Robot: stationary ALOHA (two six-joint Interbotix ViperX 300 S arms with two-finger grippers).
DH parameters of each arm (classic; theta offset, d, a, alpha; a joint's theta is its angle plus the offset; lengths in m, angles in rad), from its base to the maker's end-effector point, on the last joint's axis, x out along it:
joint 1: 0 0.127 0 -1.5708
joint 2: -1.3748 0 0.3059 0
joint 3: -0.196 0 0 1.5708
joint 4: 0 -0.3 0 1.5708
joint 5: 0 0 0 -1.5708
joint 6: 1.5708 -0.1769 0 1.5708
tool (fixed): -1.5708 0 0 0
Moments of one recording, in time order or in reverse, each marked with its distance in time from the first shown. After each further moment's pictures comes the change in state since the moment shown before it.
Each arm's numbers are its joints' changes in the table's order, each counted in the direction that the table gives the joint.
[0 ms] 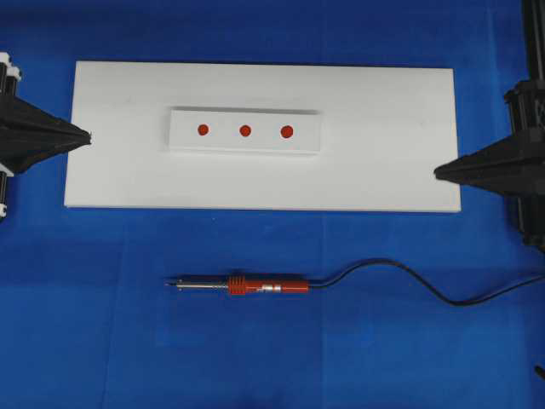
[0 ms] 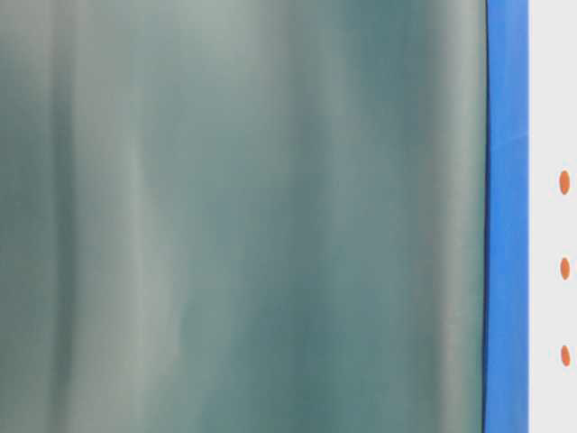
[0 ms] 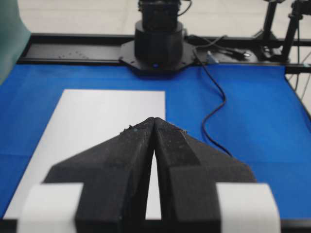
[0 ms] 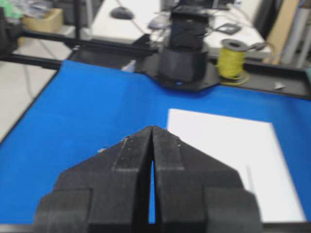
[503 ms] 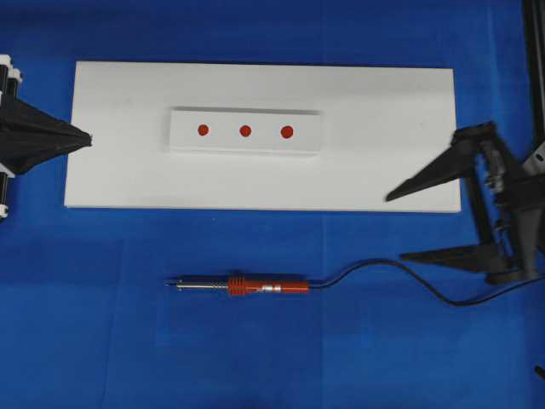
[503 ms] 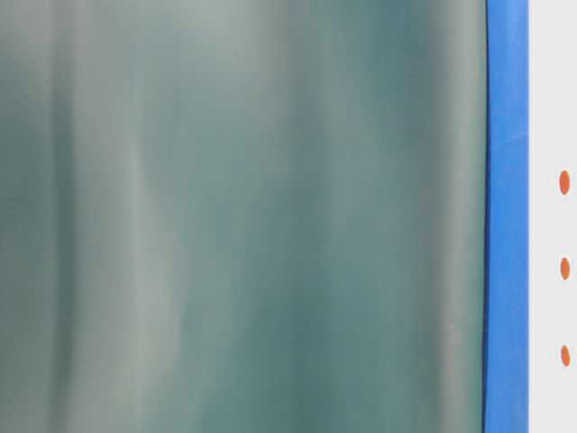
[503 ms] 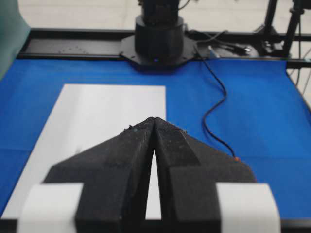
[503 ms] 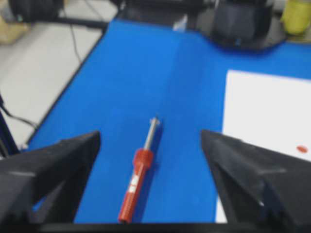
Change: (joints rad) left arm 0.002 -0.002 0.011 0.002 0.000 0.002; right arm 0.091 0.275 -0.077 -0.020 0.049 -0.080
